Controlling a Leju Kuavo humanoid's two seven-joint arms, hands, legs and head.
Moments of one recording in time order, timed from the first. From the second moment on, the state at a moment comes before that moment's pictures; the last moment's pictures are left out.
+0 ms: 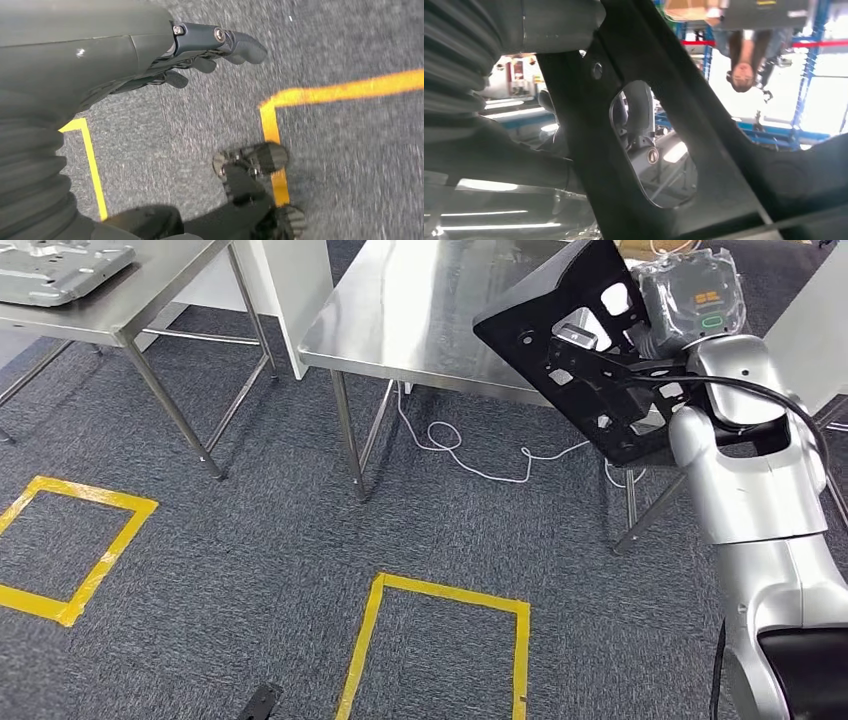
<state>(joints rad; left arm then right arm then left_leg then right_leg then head) -0.19 -0.06 0.30 -0.22 -0.43 0.16 -0.14 -1.01 -0.24 0.47 -1.20 1.31 -0.02 -0.13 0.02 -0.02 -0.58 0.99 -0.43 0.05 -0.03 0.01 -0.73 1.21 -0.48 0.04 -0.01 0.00</state>
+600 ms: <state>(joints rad) -0.18 -0.12 0.31 -0.22 -0.46 0.25 -0.16 -1.06 -0.22 0.51 -1.13 1.33 -0.03 -0.11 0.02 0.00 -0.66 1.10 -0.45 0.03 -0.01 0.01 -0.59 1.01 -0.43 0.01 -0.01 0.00</state>
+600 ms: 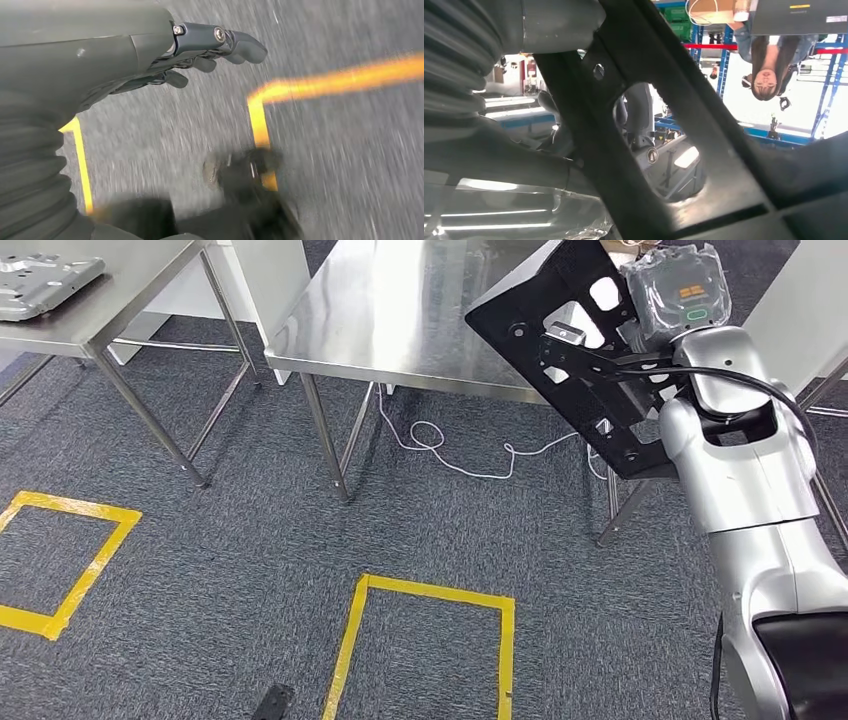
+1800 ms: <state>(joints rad) -0.17 -0.21 0.31 -0.23 -0.46 0.25 -0.16 -1.09 -0.20 0.55 -0.98 1.37 -0.08 -0.08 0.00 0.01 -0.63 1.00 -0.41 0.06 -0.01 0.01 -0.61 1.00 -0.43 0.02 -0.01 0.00</state>
